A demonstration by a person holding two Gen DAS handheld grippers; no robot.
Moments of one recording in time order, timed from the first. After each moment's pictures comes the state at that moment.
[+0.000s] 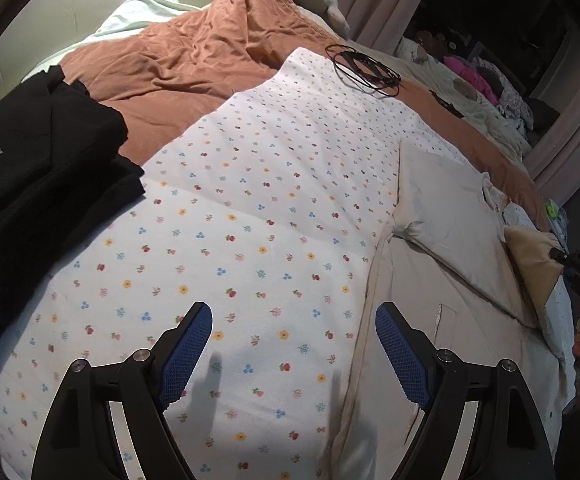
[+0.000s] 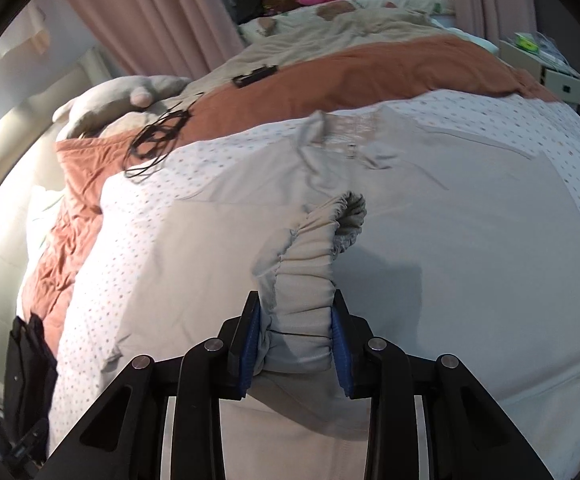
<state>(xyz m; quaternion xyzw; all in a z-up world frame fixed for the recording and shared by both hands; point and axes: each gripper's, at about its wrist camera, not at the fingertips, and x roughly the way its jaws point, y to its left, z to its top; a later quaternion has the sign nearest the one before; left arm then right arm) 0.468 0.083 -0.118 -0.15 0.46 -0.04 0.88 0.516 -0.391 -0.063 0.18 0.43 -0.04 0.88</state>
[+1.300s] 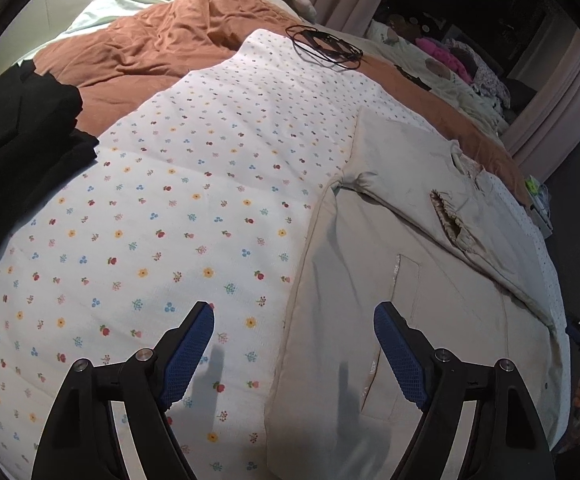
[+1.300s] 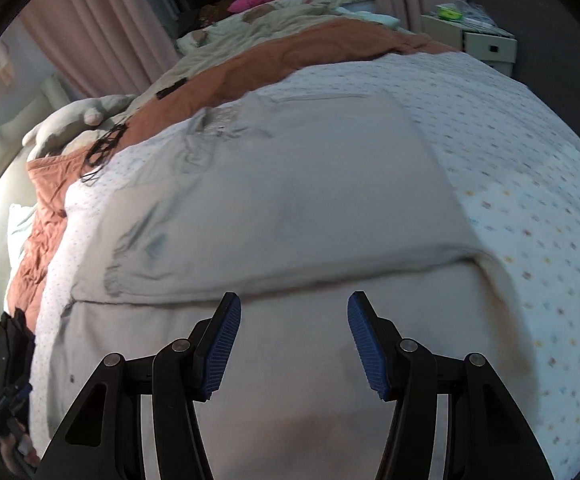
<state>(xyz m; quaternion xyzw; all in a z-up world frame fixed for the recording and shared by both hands) 0.441 0.023 -0.137 -0.14 0.47 -0.08 0.87 0.320 -0.563 -0.081 0.22 0.44 -0.13 0.86</state>
